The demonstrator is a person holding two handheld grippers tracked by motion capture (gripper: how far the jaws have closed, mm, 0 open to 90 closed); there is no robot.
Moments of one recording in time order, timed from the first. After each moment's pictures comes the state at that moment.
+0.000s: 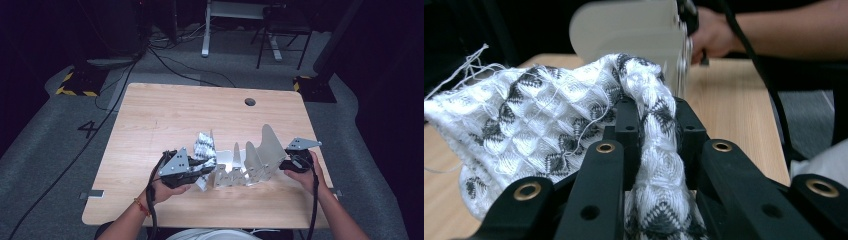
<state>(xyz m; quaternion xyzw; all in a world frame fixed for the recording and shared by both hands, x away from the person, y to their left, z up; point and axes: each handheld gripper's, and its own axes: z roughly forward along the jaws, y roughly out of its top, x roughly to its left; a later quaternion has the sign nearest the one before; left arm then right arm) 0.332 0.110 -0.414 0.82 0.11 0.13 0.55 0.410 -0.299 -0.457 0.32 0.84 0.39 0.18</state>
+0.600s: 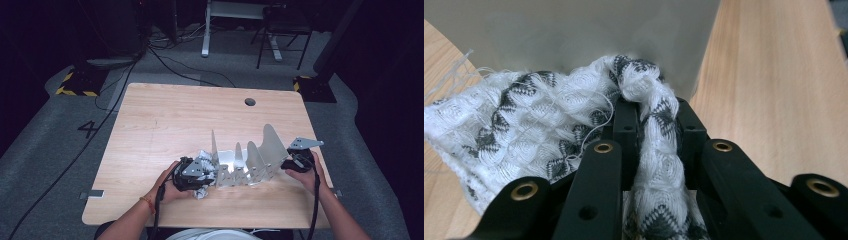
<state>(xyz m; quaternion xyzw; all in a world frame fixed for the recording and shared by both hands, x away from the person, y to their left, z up) 0.359 0.087 -0.480 0.90 0.12 0.07 0.41 0.413 -0.305 -0.459 0.33 0.84 0.40 0.17</state>
